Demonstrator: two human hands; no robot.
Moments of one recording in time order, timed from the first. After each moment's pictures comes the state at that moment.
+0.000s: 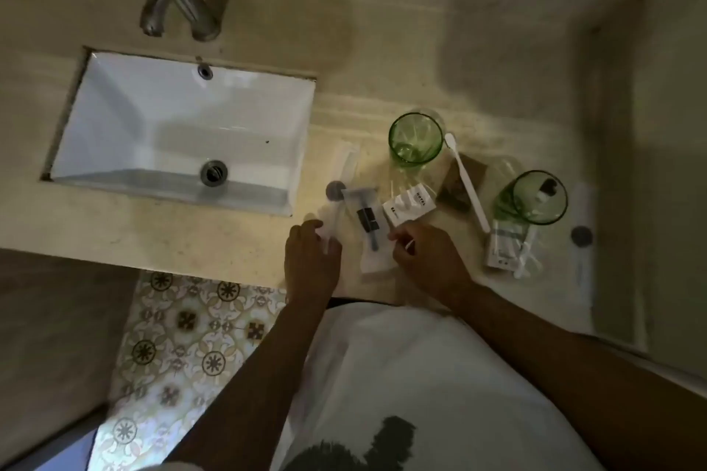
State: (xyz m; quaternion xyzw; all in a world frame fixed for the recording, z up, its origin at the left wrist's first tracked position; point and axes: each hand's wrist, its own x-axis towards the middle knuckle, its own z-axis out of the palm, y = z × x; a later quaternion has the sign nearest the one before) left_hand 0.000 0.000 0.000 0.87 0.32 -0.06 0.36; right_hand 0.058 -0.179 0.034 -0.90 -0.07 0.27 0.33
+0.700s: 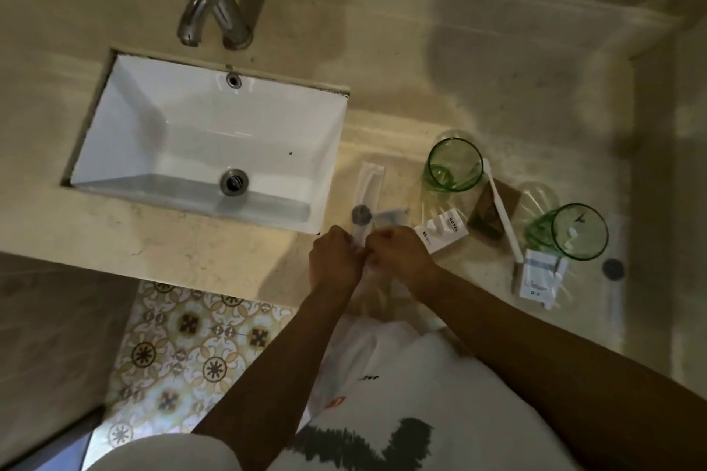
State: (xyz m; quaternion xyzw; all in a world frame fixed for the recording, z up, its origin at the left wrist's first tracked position) left_hand 0.042 0.030 -0.007 0.86 0.33 -0.17 0.35; right_hand 0.088 -0.073 0.030 -0.79 0.15 0.41 0.44
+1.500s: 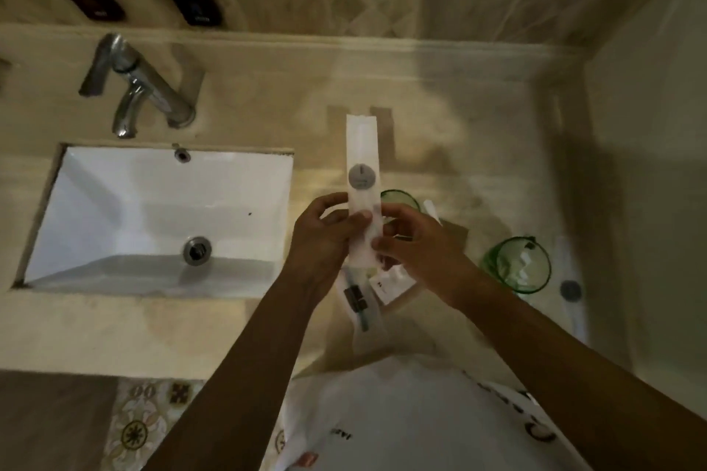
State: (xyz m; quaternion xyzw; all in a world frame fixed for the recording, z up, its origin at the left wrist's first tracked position) left_hand 0.157 -0.001 0.091 0.53 0.33 -0.13 0.77; right_hand 0.172 -0.156 0.118 -0.70 0.08 0.33 0.62
